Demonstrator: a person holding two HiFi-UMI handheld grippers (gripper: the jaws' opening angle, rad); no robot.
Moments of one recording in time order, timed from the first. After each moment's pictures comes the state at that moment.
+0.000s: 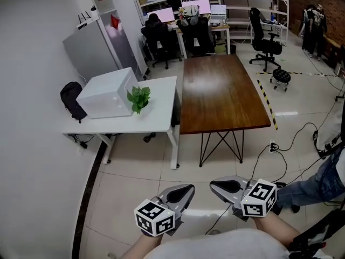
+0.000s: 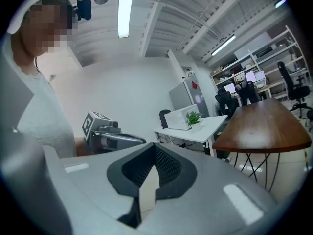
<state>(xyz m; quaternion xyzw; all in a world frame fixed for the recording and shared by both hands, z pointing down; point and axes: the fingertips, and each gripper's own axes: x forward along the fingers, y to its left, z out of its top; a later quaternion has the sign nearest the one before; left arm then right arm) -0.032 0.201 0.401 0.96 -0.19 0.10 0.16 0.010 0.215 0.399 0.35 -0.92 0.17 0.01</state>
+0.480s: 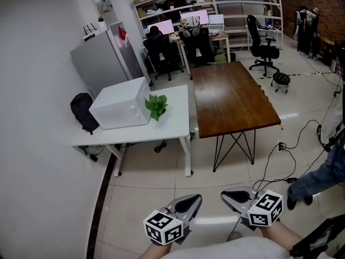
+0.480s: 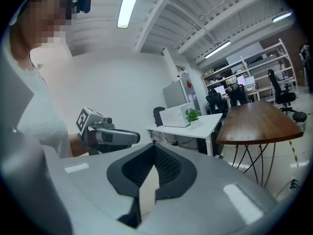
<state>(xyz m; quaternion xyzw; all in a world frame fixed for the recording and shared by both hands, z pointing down) -0.160 0.221 0.395 0.97 -0.17 0.09 0.16 -0.106 0.245 0.403 0.42 -0.89 0.17 0.03</state>
